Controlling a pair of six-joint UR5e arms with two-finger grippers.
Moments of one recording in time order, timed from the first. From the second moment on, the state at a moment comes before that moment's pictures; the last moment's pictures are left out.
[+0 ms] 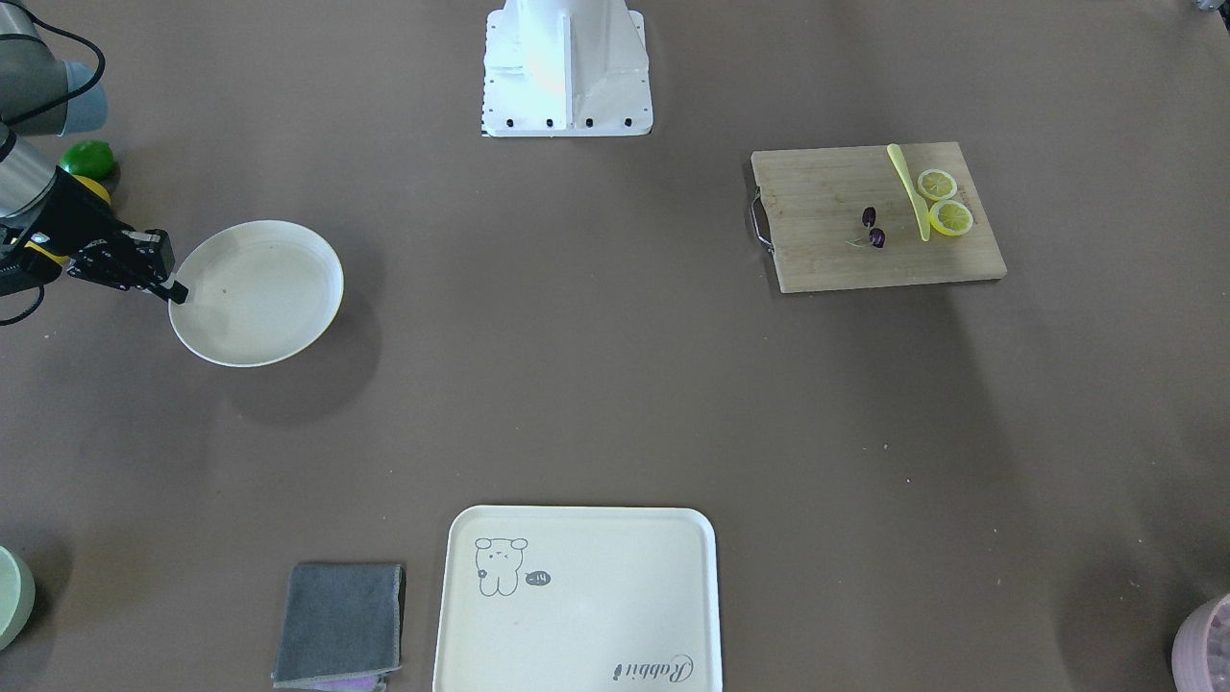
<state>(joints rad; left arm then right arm) -1.52 -1.64 -1.39 -2.37 -2.36 -0.36 0.93 -1.63 1.74 -0.65 2.27 1.13</state>
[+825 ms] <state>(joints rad) -1.52 -1.65 -1.38 -2.37 -2.36 -0.36 0.63 -1.12 1.71 -1.07 1.96 1.27</state>
